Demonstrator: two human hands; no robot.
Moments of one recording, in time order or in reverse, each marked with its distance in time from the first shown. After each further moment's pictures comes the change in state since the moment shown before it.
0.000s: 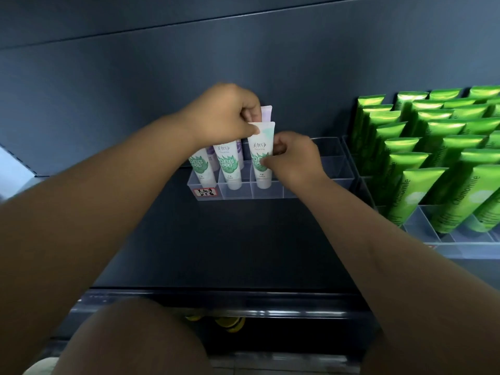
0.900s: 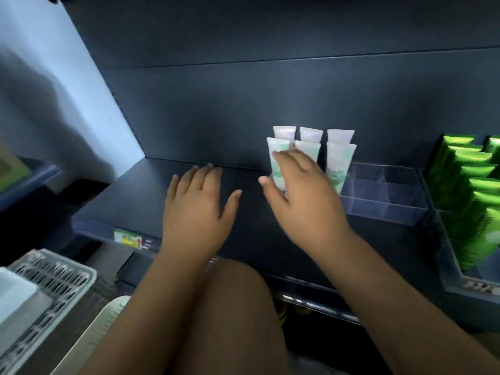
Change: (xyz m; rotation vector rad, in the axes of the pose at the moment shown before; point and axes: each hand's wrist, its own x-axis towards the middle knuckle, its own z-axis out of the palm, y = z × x) left_hand -0.251 0.004 -0.003 0.397 0.369 -0.596; right_hand -0.116 -0.100 0.041 -0.381 -0.065 -0.594
